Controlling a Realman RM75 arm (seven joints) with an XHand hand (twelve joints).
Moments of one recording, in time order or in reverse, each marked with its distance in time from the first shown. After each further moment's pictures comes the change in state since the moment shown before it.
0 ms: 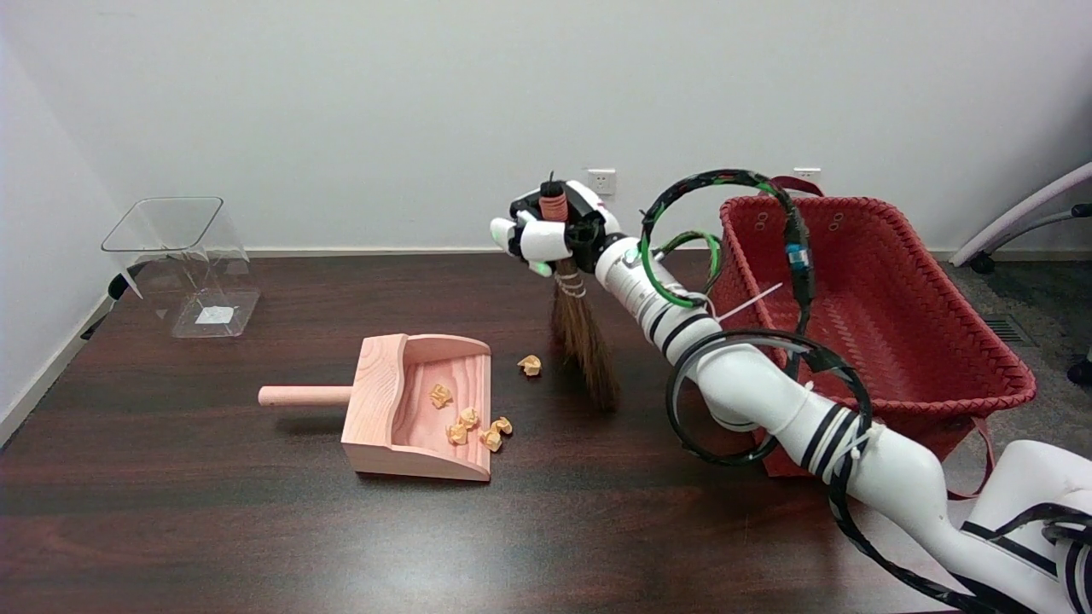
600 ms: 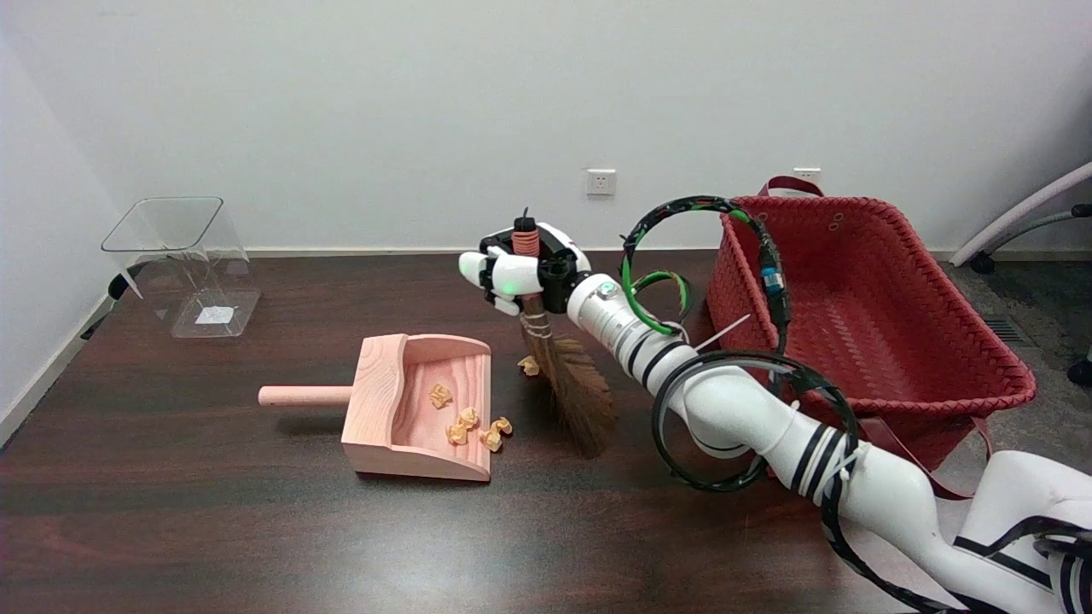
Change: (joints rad) arm -0.022 -0.029 -0.062 -0.009 0.128 -0.051 0.055
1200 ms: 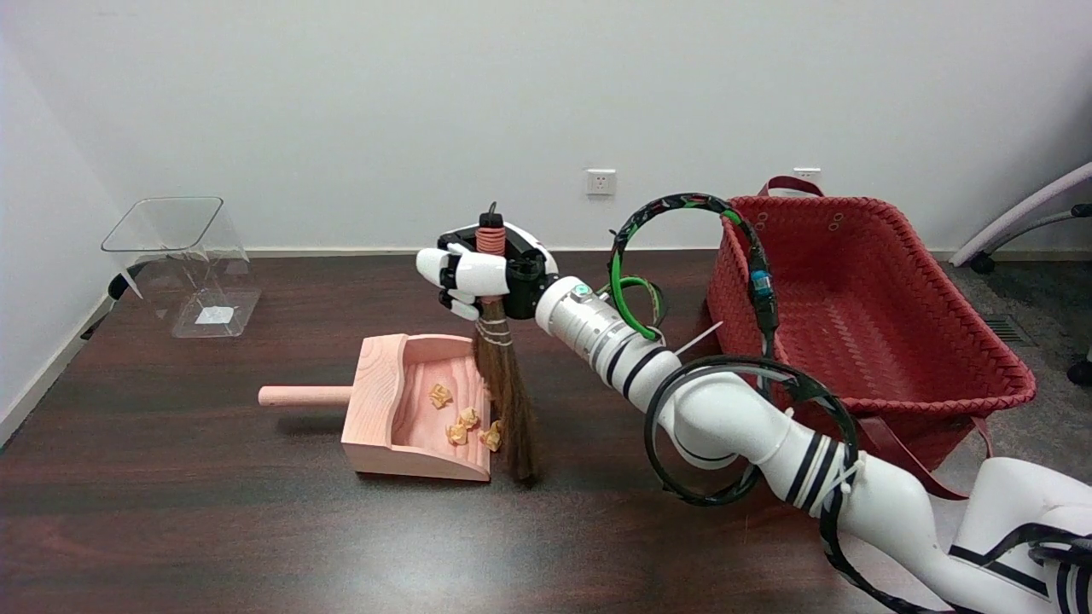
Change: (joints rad) arm -0.014 -0.019 -0.026 -0.113 0.080 -0.026 0.012
